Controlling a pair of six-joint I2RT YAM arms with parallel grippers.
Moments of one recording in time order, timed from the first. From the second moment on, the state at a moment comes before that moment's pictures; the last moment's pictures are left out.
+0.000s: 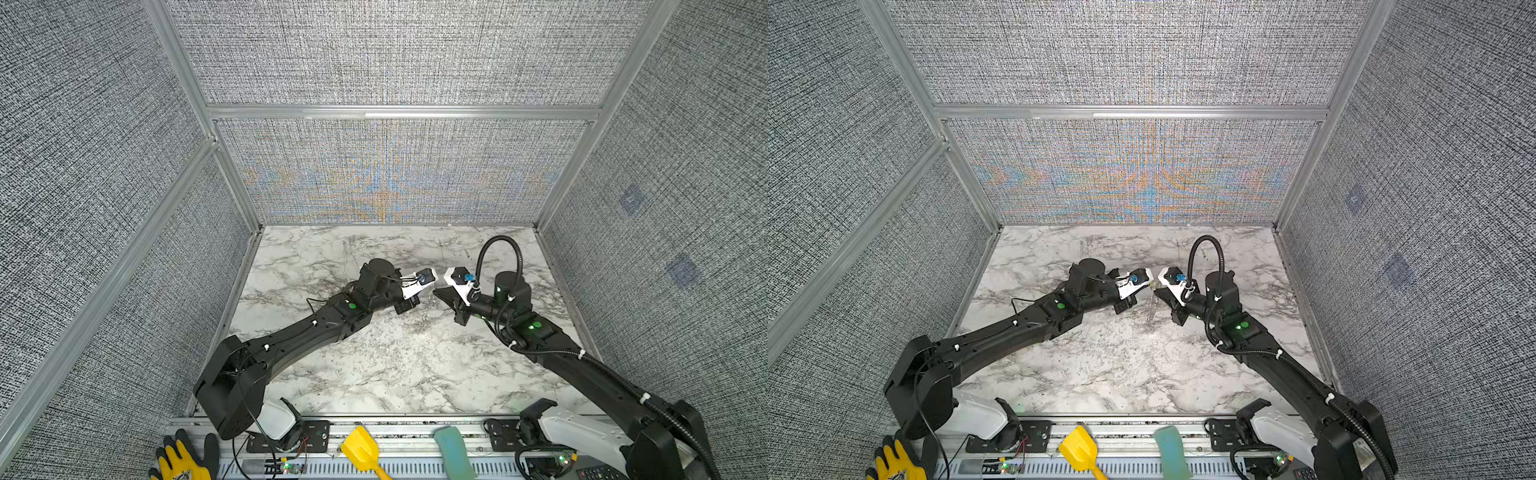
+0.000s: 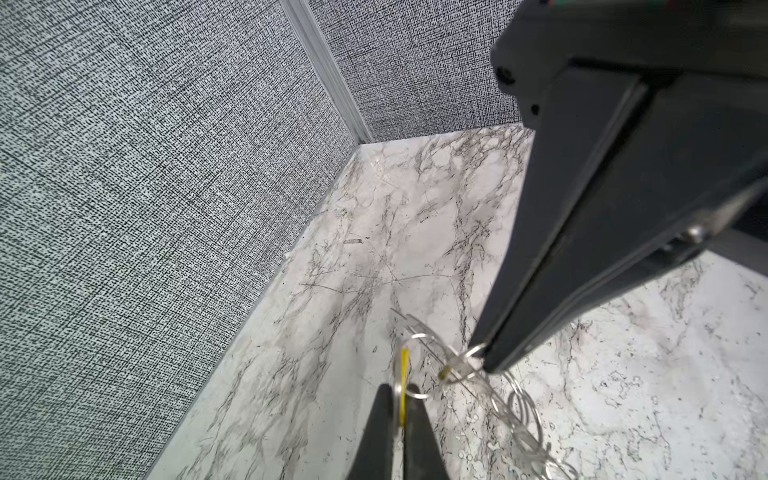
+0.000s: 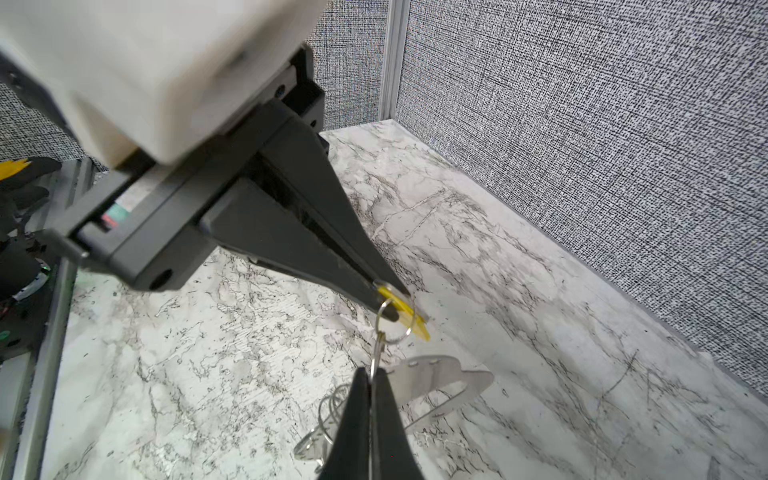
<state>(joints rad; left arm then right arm) -0.81 1.47 1.02 0.07 0.23 0.51 0.48 1.08 0.71 0.05 -0.49 -0.28</state>
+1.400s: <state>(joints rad) -0.81 1.51 1.01 0.07 0.27 0.49 0.55 0.99 0.54 0.24 -0.24 -0.49</state>
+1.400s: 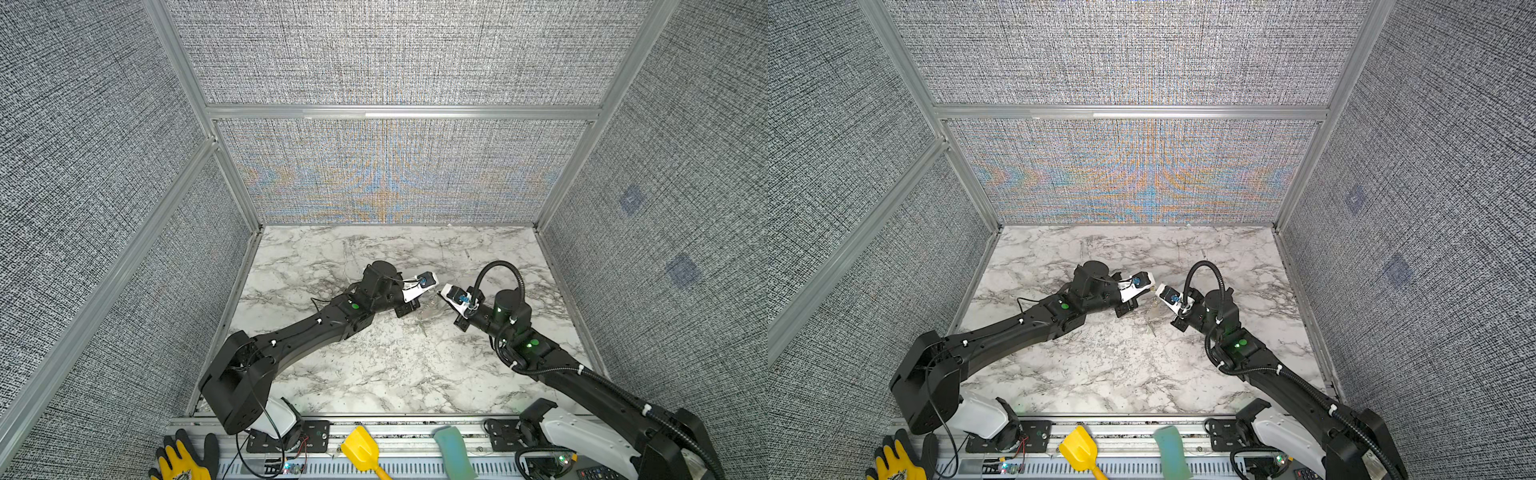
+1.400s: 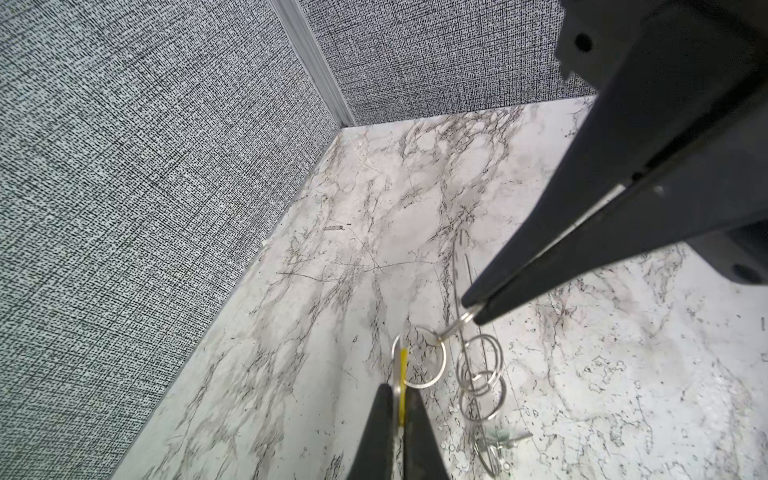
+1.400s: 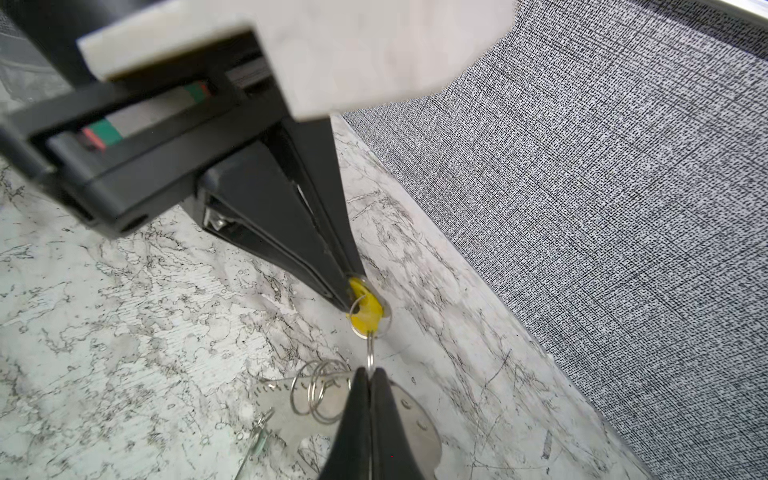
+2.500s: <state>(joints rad) -0.80 1.61 1.17 -0.10 0.31 0.40 0.61 0.99 0.52 0.31 -0.02 -0.61</state>
